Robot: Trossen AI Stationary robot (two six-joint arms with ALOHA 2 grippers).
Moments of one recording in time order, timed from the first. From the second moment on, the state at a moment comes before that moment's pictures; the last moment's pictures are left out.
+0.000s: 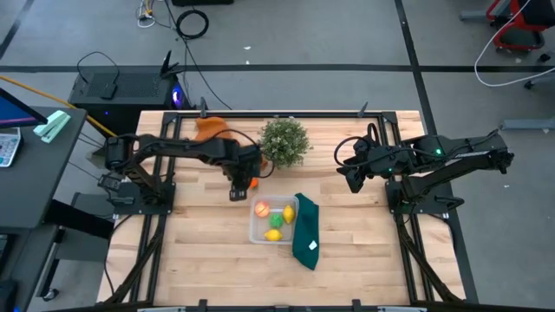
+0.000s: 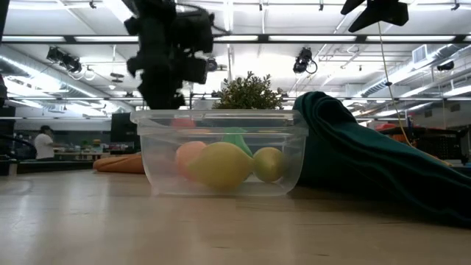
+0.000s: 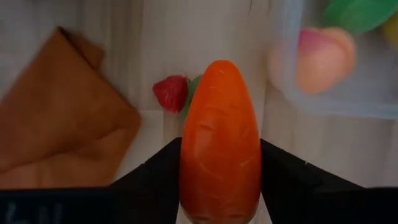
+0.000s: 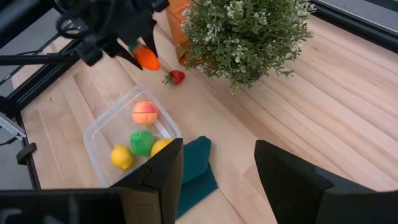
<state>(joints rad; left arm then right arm) 0.17 1.64 1.14 -0.80 0.11 0.10 0.17 0.99 1.16 -0.96 0.36 0.81</state>
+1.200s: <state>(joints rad) -0.10 1.75 1.32 -0.62 0.13 -0.21 0.17 0.99 1.16 -0.97 0.35 0.78</state>
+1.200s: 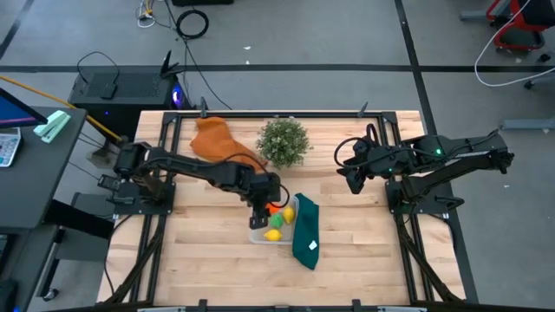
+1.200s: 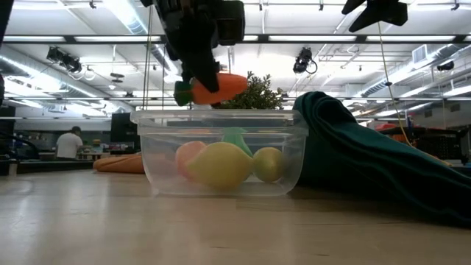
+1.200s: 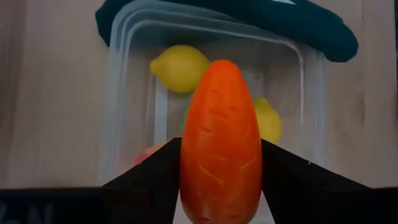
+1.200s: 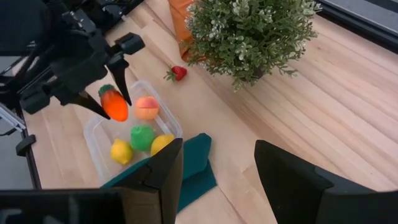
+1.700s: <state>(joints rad) -0.10 1.82 1.33 -0.54 0.03 -0.19 0.17 0.99 1.17 -0.97 0.33 0.77</state>
